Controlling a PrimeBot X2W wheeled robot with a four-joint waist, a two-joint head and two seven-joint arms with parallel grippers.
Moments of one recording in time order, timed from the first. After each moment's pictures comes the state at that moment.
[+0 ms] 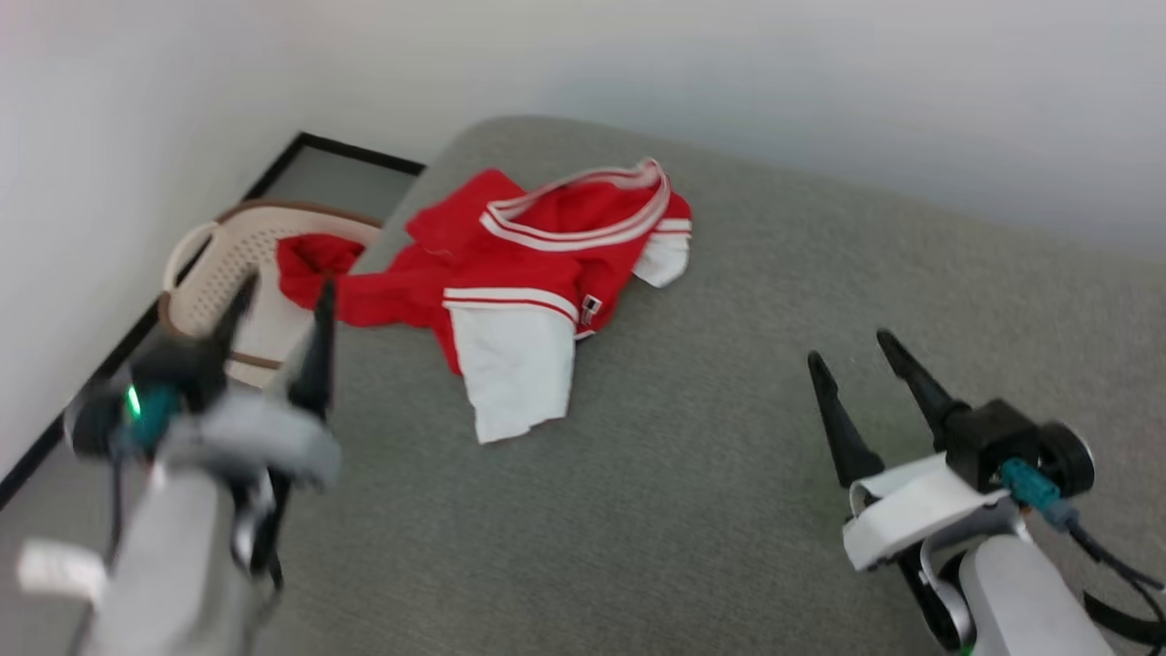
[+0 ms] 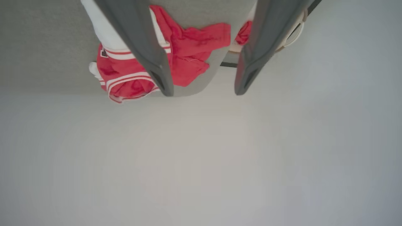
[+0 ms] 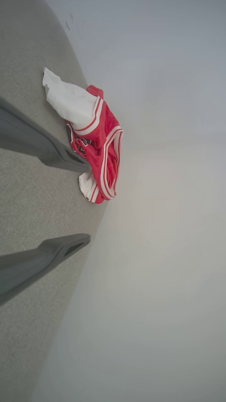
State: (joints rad) left arm -0.45 0.27 -0.05 0.45 -0.23 -0.13 -0.26; right arm -0.32 -0.12 0.21 0.35 0.14 0.13 -0.25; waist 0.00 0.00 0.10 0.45
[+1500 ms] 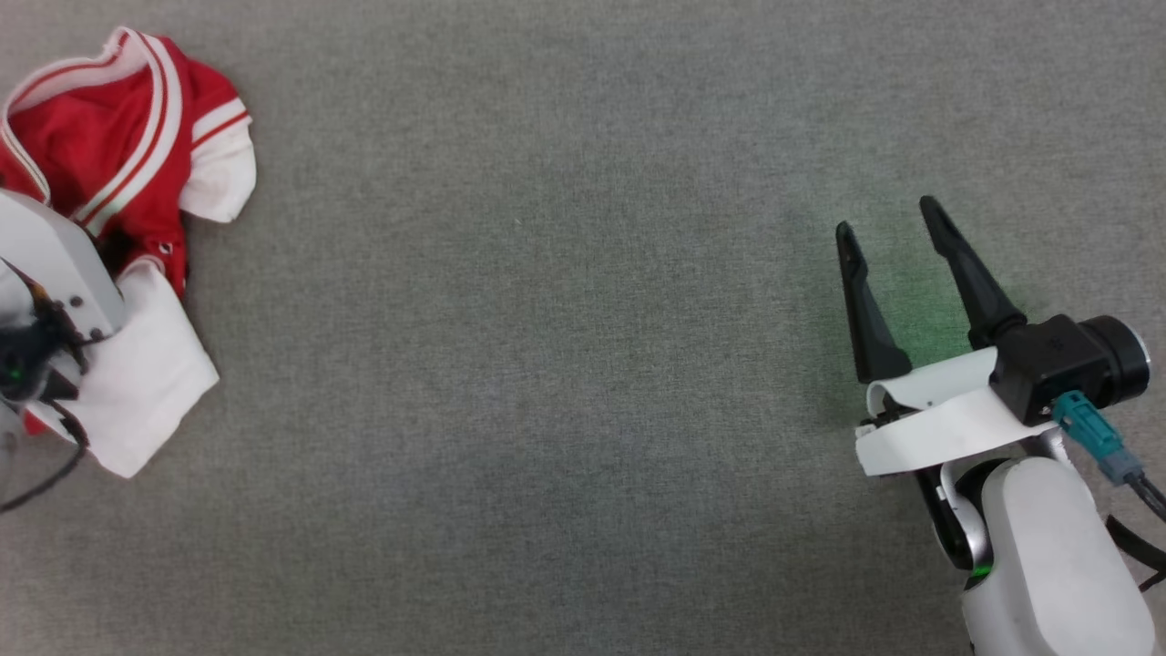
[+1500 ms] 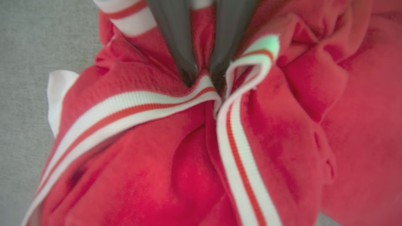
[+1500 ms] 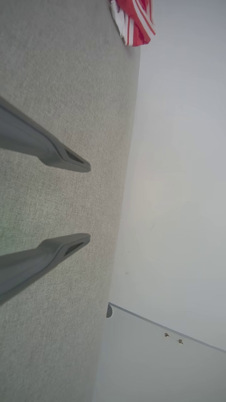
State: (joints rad) left arm -1.03 0.67 -0.76 0.99 -1.21 -0.13 0.30; right arm -0.43 -0.08 0.13 0.18 0.05 0.13 -0.26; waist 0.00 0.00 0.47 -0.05
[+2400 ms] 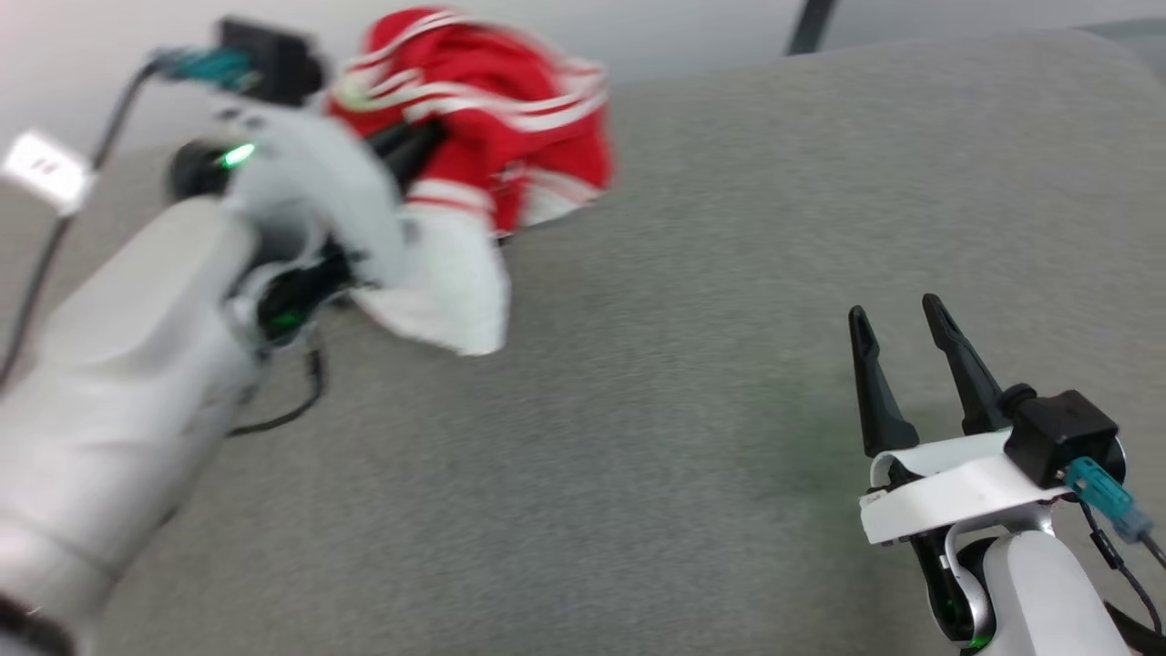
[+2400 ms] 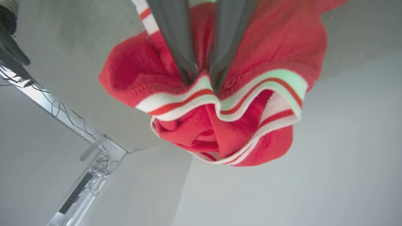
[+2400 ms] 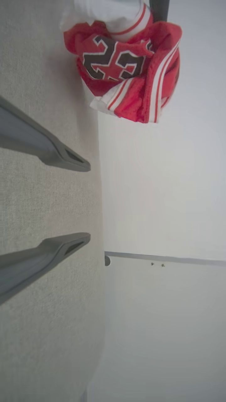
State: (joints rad) left arm -1.15 0.54 -0.99 0.58 -1.22 -0.13 0.10; right arm -0.30 -0.05 0.10 0.22 0.19 0.13 -0.26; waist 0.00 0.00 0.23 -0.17
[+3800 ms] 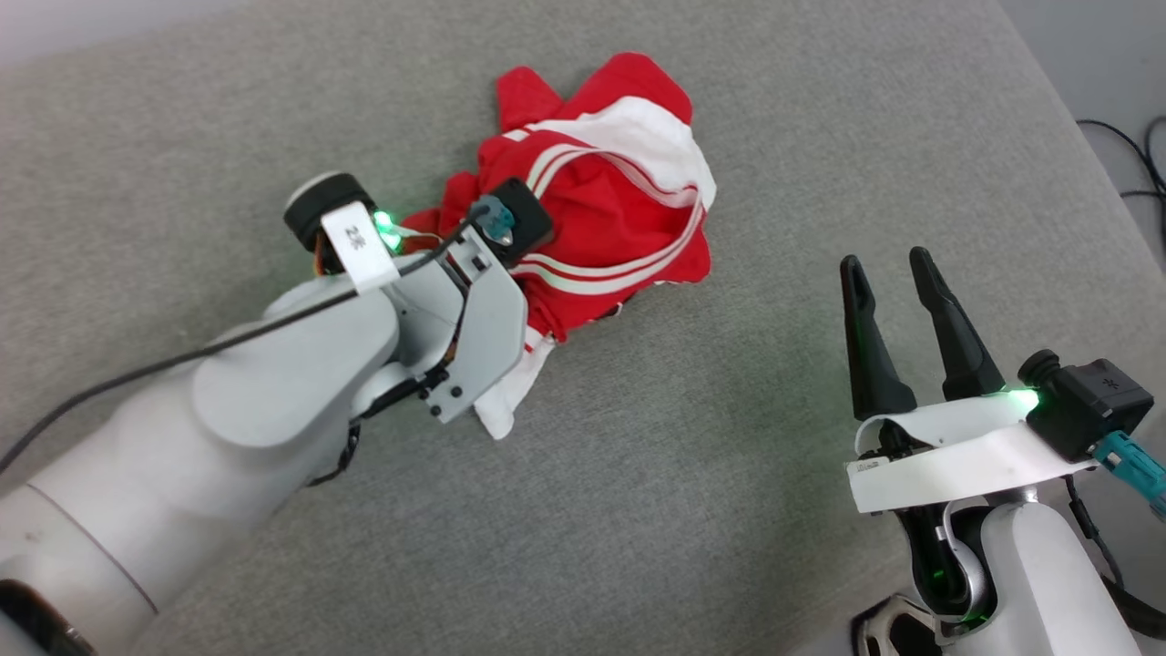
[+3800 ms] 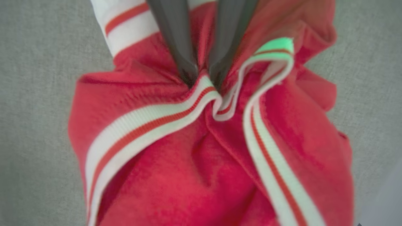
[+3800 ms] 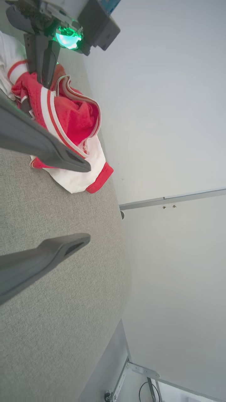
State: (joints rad) left arm -1.16 0.51 -1.27 0.50 -0.76 -0.13 0.38; right arm -0.33 -0.05 0.16 0.14 0.40 0.13 -0.26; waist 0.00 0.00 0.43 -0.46
